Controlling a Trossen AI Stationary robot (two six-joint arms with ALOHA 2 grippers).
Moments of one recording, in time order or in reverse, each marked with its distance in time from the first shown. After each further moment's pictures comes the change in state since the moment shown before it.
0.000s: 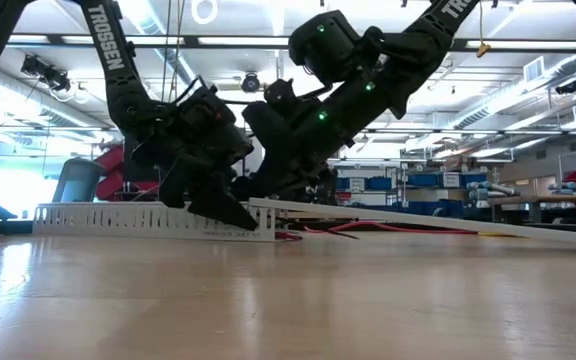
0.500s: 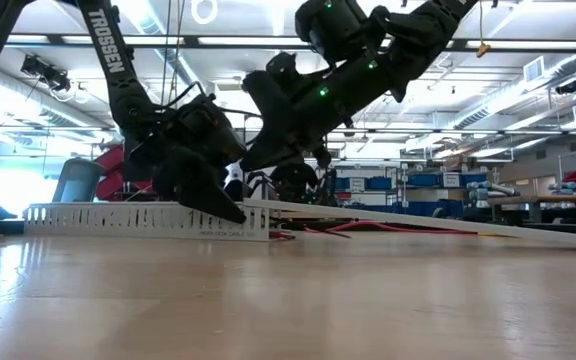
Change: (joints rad) left arm 0.081 -0.021 -0.002 -0.066 0.132 -0.016; right arm 0.001 -0.061 0.002 0.025 0.003 -0.052
